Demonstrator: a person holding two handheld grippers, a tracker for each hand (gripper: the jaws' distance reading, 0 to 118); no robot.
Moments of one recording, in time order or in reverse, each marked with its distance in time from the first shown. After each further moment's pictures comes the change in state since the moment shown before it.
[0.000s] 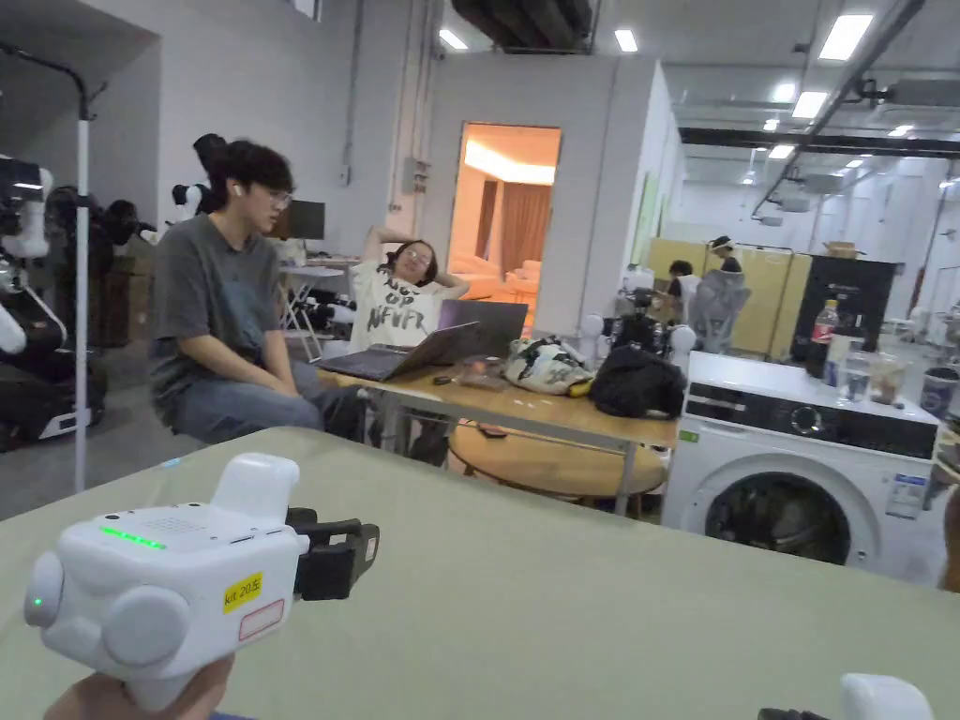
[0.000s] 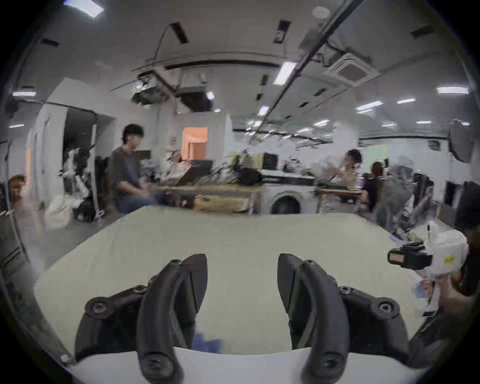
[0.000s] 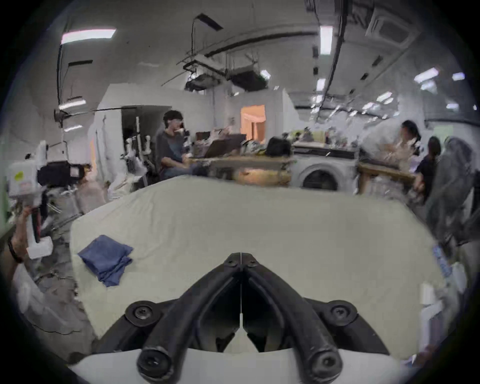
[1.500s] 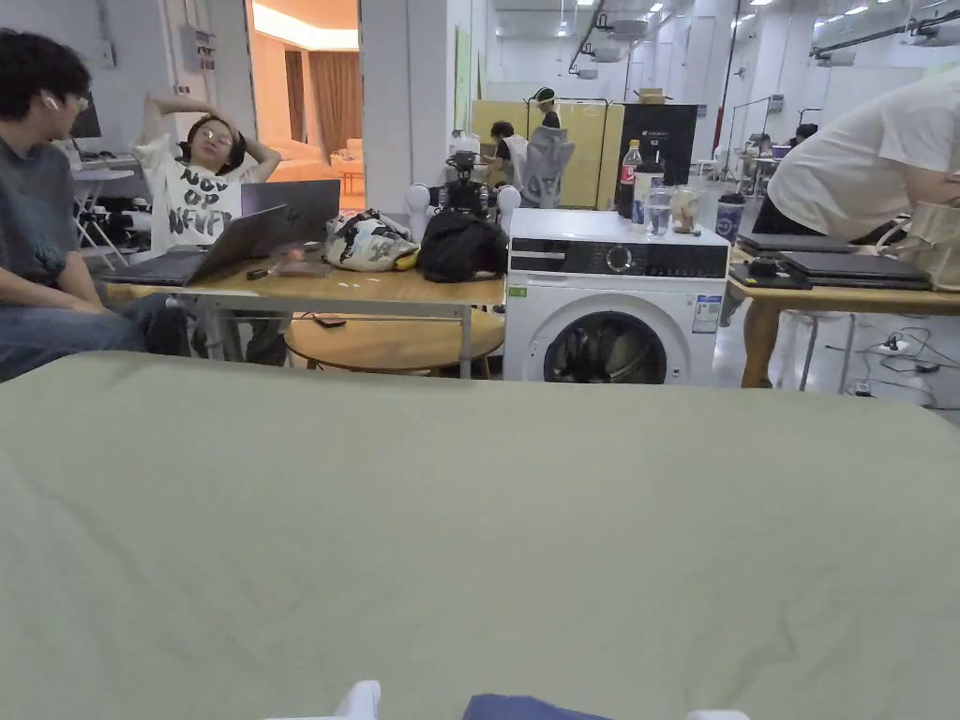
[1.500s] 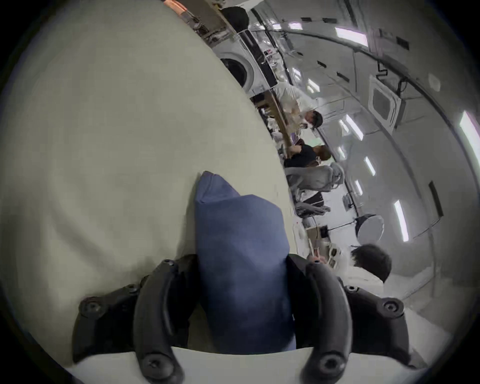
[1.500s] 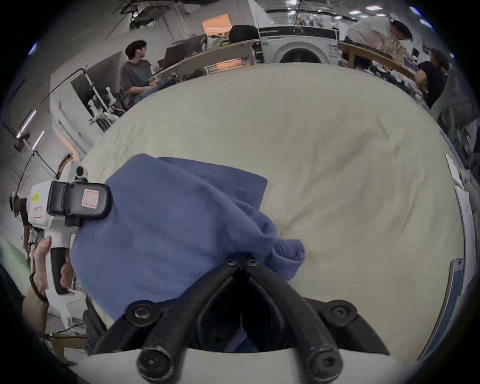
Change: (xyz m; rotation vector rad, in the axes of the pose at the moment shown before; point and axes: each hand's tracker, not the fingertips) left arm 0.084 -0.259 -0.176 -0.717 -0.651 0.842; right arm 0.052 -0.156 -0.028 -0.635 0.017 -0.250
